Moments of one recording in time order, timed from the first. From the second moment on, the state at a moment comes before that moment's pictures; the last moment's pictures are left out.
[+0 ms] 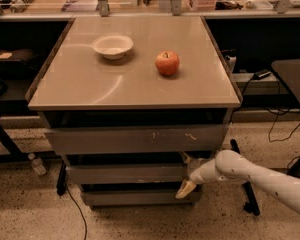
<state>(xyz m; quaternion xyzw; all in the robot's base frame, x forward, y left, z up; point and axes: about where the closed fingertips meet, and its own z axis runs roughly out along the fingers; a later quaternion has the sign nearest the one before) 0.583 -0.125 0.400 -0.65 0.65 0.13 0.37</state>
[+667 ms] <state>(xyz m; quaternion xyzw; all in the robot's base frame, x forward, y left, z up) 0.583 -0.125 0.400 -0.65 0.65 0.13 0.37</state>
